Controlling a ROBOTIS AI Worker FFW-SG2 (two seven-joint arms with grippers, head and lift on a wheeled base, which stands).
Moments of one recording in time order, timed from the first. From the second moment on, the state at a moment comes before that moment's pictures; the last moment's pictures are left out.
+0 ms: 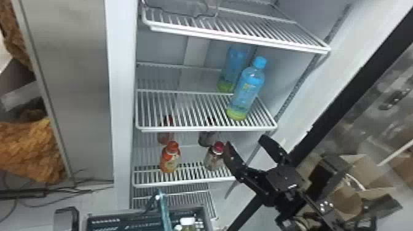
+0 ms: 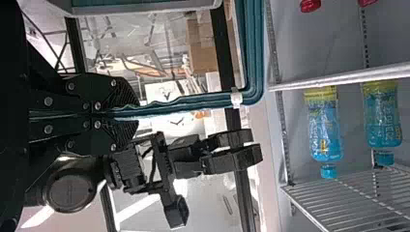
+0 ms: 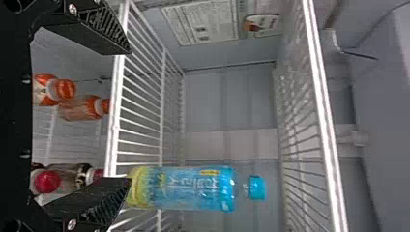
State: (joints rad) left arm 0.28 0.28 -0.26 -1.83 1.31 1.00 -0.53; right arm 0.64 -0.06 -0.23 -2.34 -0.22 0.22 0.34
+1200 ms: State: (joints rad) left arm 0.29 0.28 -0.26 -1.83 1.31 0.99 -0.53; right arm 0.70 -0.04 -0.19 -2.25 -0.23 -0.02 0.30
